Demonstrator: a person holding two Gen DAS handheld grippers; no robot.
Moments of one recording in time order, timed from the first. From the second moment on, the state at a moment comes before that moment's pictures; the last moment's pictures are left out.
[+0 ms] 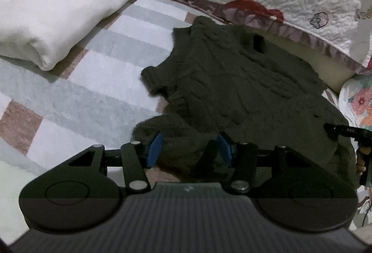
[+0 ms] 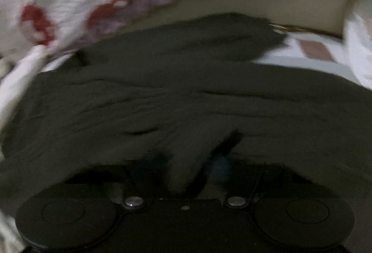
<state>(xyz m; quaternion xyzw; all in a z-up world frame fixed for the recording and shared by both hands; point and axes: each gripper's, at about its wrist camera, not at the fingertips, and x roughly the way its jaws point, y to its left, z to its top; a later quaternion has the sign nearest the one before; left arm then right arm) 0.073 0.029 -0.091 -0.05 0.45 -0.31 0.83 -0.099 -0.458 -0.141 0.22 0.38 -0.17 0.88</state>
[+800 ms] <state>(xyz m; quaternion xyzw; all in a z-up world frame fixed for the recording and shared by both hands) 0.046 -0.045 -0.076 0.12 0.41 -0.57 0.70 -0.215 -0.381 0.010 0.35 0.19 0.07 0.91</state>
